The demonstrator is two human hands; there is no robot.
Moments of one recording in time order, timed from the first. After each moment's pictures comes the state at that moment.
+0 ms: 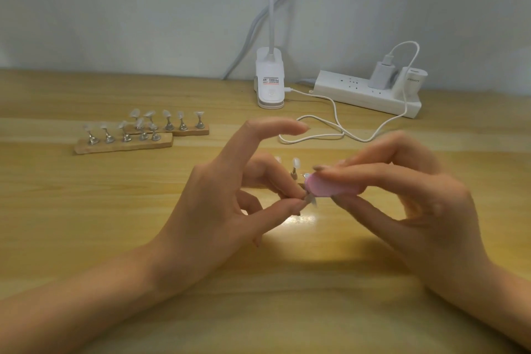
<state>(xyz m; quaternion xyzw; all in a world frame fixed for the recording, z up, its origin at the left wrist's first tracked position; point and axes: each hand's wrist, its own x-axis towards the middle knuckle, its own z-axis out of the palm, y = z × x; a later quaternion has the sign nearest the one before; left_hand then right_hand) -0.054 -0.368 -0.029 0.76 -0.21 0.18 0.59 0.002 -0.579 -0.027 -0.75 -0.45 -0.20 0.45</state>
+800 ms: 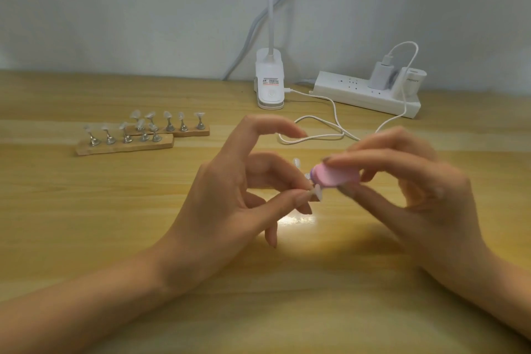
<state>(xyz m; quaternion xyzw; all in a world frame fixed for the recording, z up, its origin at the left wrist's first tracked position) -0.052 -0.372 -0.031 0.72 -0.21 0.15 0.65 0.003 -0.578 -0.027 -0.74 -0.45 -0.20 0.46</state>
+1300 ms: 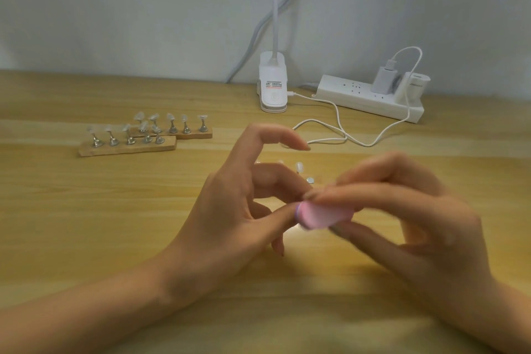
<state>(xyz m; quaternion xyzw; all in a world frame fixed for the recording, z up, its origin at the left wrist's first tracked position) -0.055 -0.375 -0.029 0.71 -0.20 0.14 0.67 -0.007 -0.575 -0.023 -0.73 -0.48 -0.20 0.44</state>
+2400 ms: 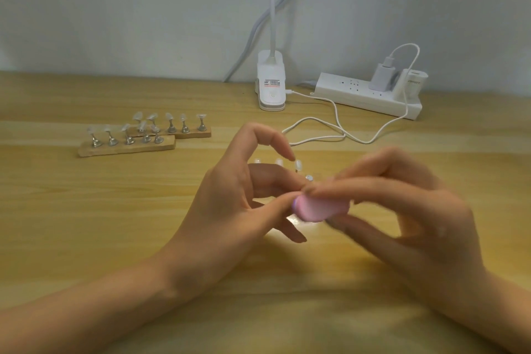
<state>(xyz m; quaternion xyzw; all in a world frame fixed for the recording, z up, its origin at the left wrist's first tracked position) -0.054 -0.374 -0.029 0.68 -0.18 0.11 0.71 -0.004 -0.574 -0.025 -0.73 -0.48 -0.21 0.44</state>
